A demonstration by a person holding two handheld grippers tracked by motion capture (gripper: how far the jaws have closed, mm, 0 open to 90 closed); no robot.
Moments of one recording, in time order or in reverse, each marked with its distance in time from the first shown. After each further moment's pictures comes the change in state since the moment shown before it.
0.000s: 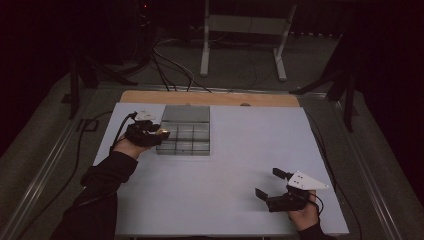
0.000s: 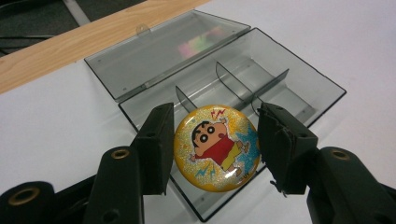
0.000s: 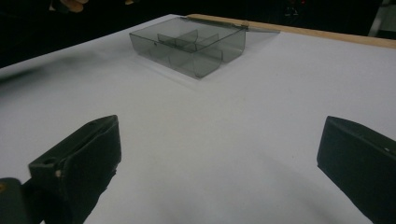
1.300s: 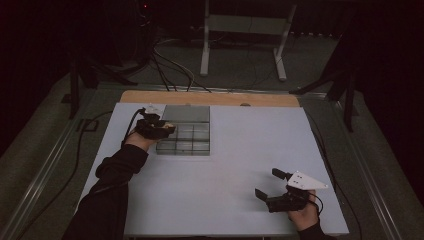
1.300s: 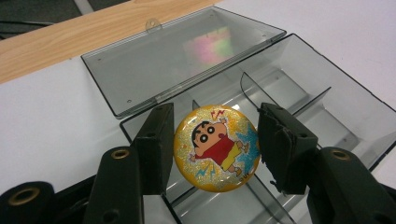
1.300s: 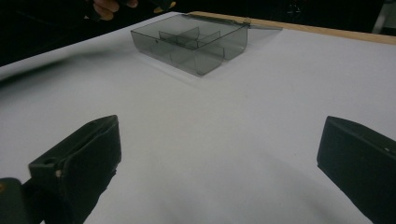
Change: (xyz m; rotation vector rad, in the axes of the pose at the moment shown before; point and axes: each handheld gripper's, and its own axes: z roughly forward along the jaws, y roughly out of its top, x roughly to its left) left arm 0.016 0.005 0.048 0.015 0.014 -0.062; right arm 0.000 -0.001 0.001 0.007 0.007 0.004
